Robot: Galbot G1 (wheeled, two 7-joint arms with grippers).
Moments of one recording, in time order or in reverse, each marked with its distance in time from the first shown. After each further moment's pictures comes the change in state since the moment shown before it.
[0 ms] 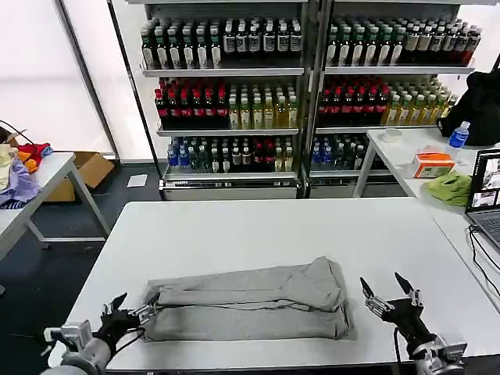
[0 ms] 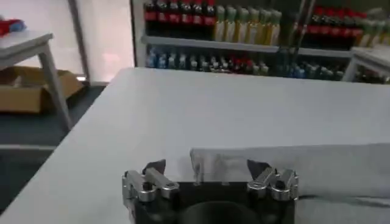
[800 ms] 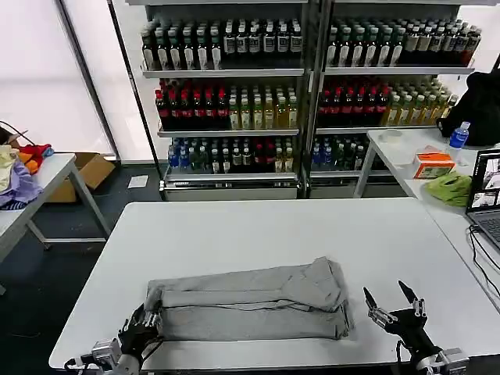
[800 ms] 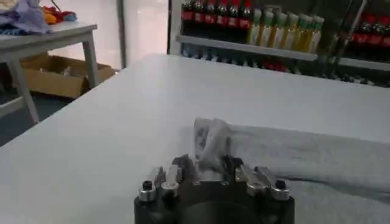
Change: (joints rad) left arm 0.003 -0.197 0.110 0.077 0.156 -0.099 -0.120; right arm -0.046 0.006 0.005 -0.006 -0.035 0.068 -0.014
